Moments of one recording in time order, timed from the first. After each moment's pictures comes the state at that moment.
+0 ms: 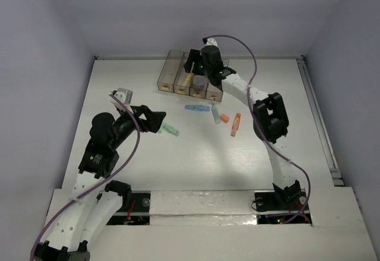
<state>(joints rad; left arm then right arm) -0.29 0.61 0.68 -0.18 0.28 -0.35 0.53 2.37 2.09 -0.06 0.09 0.50</state>
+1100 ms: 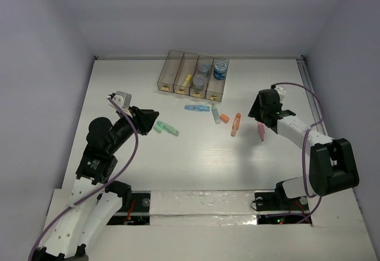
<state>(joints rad) -0.32 0.56 0.68 -0.18 0.30 -0.35 0.25 1.40 0.81 -0.20 0.34 0.56</state>
